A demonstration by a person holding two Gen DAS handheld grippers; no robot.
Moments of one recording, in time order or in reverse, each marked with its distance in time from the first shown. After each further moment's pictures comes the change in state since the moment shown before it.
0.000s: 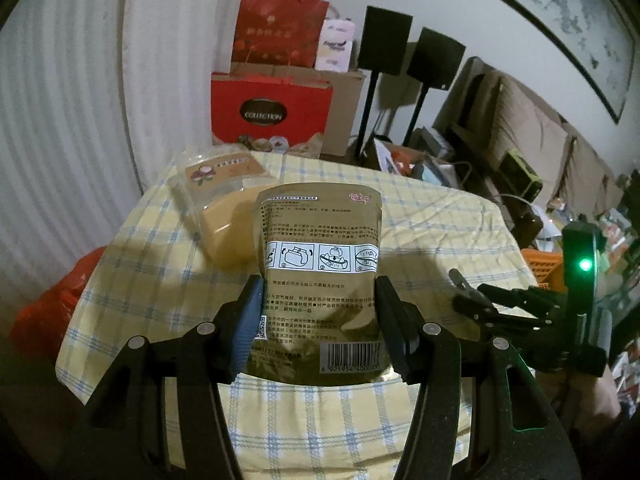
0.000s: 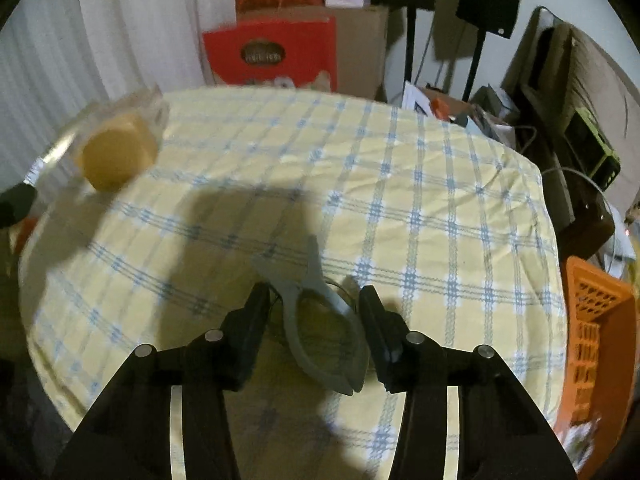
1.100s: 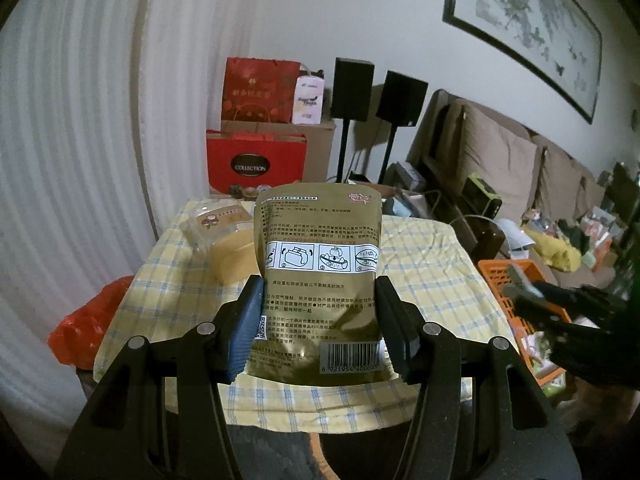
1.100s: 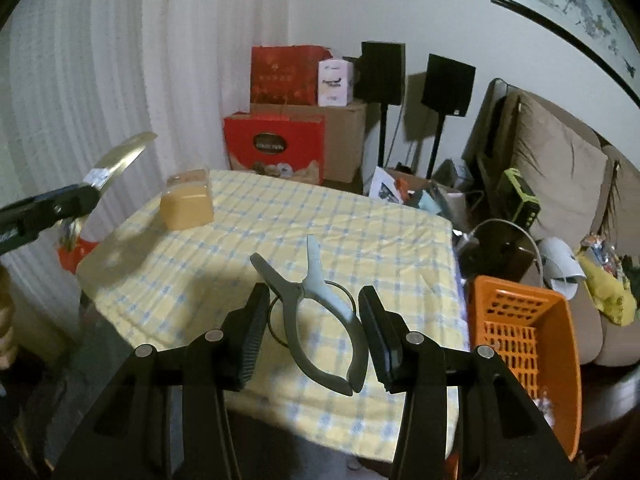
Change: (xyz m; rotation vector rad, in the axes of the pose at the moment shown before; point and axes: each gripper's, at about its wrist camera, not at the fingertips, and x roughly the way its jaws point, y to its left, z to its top) left arm -0.111 -0.039 -0.013 0.066 -0.149 -0.018; right arm -0.187 0.020 -0.055 -0.069 -0.270 -0.107
